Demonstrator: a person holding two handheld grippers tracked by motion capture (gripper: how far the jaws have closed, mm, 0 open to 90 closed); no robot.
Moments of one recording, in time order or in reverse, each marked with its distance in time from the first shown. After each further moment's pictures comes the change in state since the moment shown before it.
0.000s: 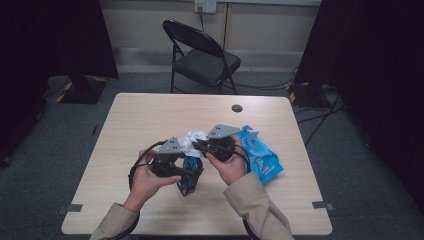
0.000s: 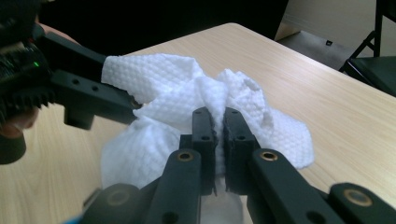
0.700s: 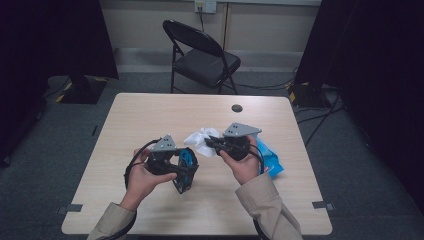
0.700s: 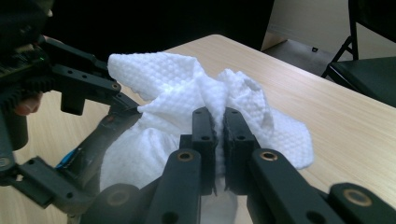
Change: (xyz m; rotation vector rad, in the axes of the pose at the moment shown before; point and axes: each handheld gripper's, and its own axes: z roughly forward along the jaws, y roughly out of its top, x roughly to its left) left arm 0.010 -0.006 -0.006 -0.006 0.036 -0.026; right arm -0.018 -0.006 -0.030 -0.061 -0.028 0.037
